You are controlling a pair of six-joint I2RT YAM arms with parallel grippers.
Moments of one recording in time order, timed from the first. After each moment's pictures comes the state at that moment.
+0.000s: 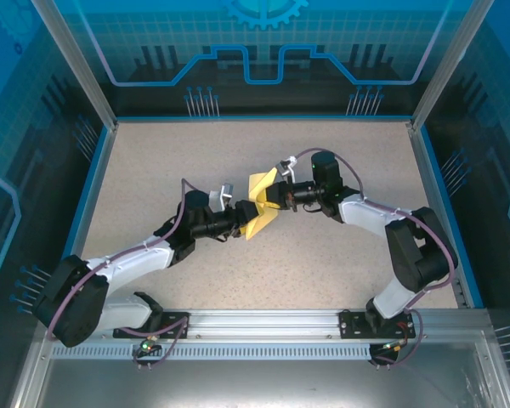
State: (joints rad) left arm -0.55 1.25 0.54 0.41 0.56 -1.27; right arm 0.43 1.64 0.91 0.31 -1.10 1.03
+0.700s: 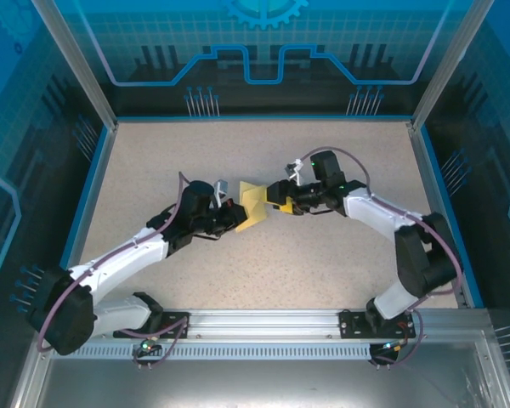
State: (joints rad) left arm -0.56 1.20 0.77 -0.22 0.29 -0.98; right arm 0.41 1.55 1.00 -0.23 -0.80 0.66
